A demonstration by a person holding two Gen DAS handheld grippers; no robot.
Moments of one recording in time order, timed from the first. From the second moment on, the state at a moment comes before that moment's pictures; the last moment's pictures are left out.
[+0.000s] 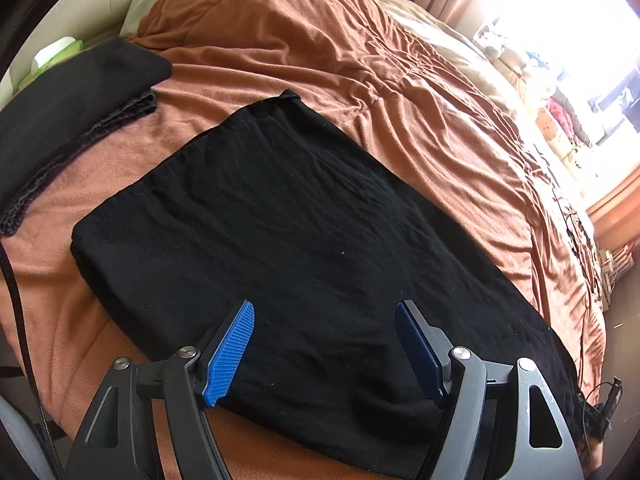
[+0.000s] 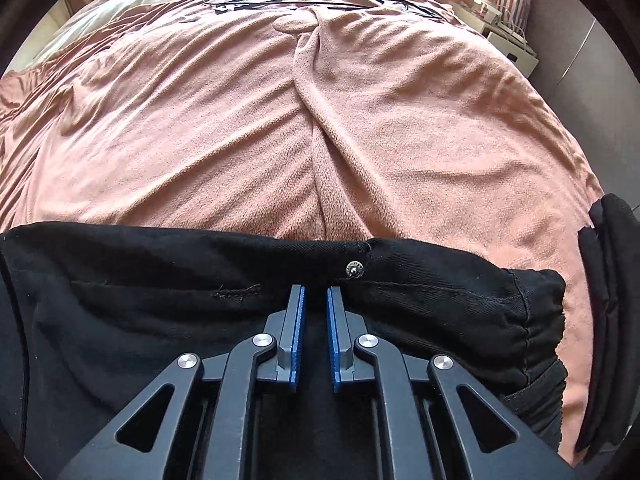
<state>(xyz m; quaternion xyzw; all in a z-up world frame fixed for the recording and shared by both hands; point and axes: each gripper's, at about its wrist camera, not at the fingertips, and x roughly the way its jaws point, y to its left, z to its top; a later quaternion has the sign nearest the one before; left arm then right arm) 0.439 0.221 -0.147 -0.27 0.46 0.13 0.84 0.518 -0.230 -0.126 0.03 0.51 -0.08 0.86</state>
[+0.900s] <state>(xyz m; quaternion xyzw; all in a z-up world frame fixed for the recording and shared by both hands) 0.346 0.319 -0.124 -0.35 0.38 0.12 0.85 0.372 -0.209 -0.023 0.09 0.44 -0.03 0.89</state>
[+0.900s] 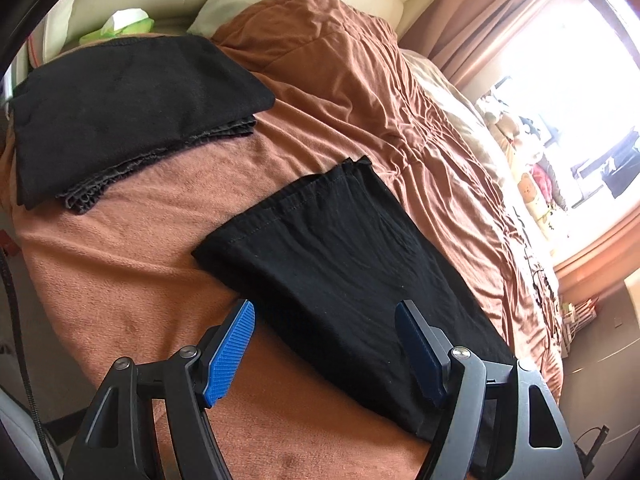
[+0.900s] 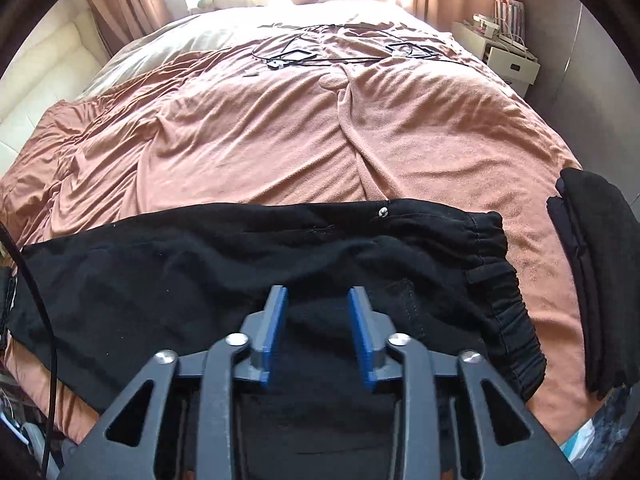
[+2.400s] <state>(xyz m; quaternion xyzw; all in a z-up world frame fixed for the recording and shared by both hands) 0.357 0.390 -0.183 -0.43 0.38 0.16 0.80 0.300 -0.113 -0.070 0.15 0.45 0.06 0.88</state>
